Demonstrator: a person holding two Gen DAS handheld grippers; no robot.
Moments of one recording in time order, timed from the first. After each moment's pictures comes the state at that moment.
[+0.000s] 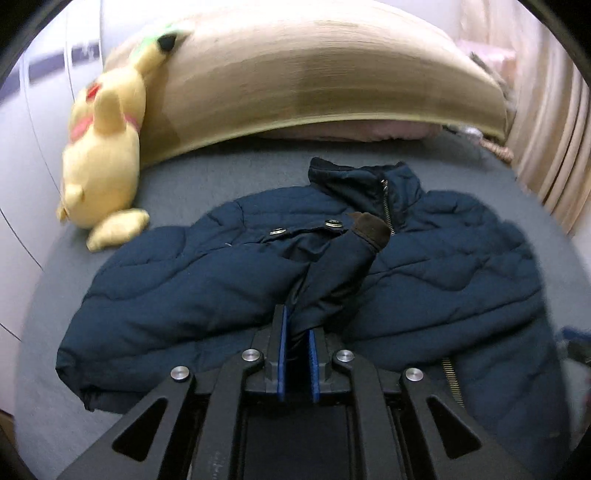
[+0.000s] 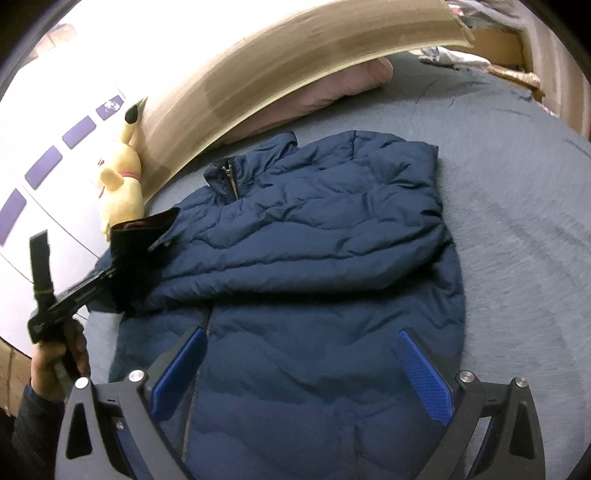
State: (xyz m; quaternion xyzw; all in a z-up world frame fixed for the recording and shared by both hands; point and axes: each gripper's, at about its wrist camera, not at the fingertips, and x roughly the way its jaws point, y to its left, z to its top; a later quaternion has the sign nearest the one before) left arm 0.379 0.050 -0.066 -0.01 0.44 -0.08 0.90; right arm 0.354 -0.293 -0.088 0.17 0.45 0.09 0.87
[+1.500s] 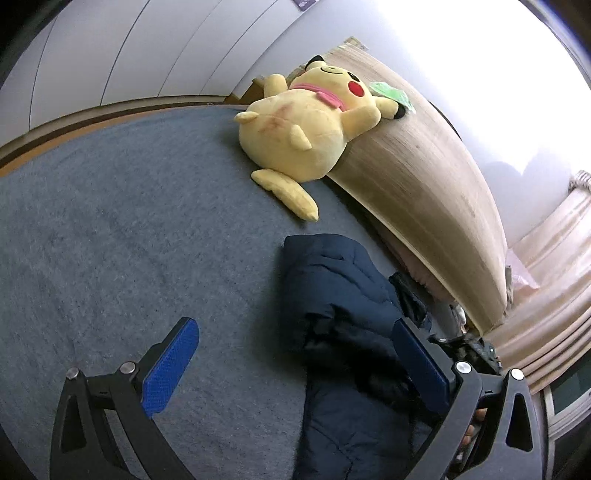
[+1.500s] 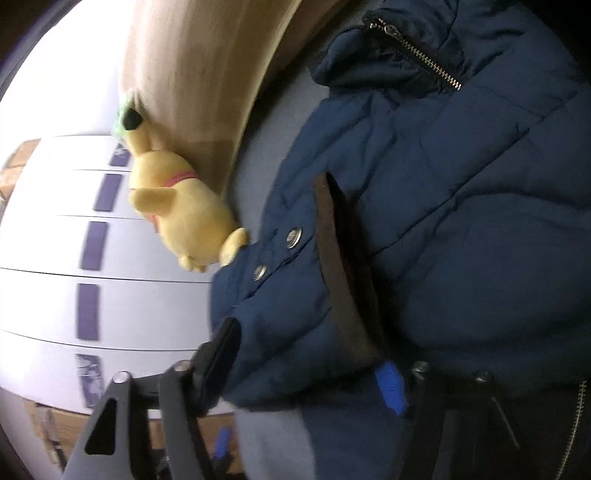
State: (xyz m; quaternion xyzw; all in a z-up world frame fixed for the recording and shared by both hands) left arm 0.261 0.279 -0.091 -0.38 0.33 0.00 0.86; right arm 0.505 -0.083 -0.137 0.43 0.52 0.20 0.71
